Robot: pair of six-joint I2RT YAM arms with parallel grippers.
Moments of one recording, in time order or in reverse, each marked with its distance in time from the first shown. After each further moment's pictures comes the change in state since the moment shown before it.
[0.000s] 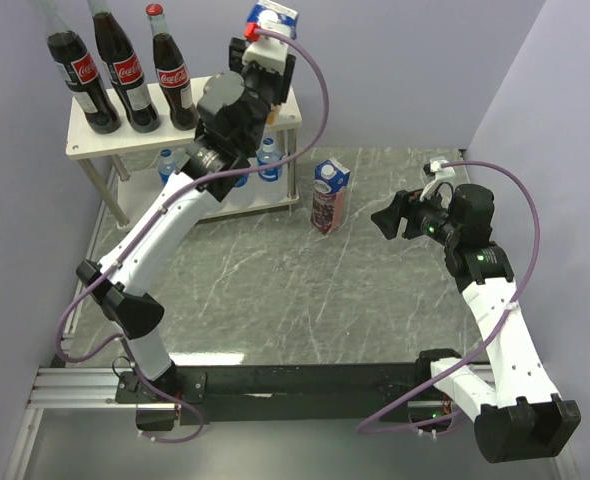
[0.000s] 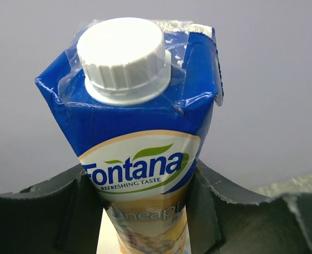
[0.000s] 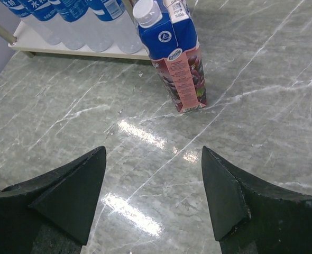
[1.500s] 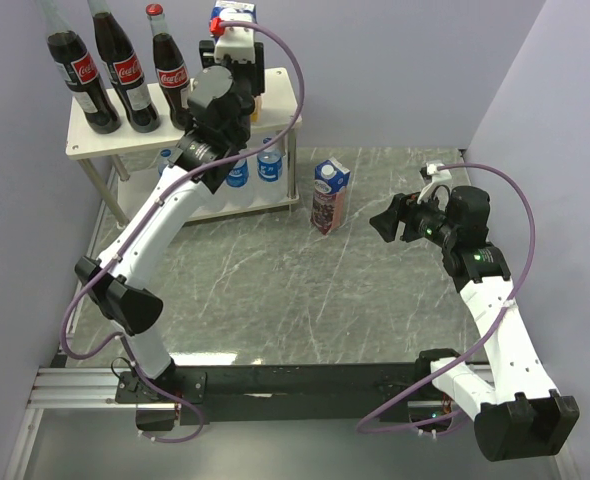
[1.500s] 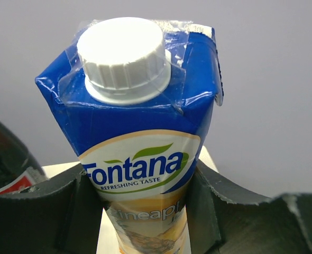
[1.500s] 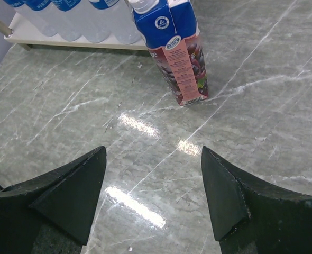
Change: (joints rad) left arm 0.117 0.023 -0.018 0.032 -0.141 -0.140; right arm 0.000 0.009 -0.029 0.001 -0.005 -0.003
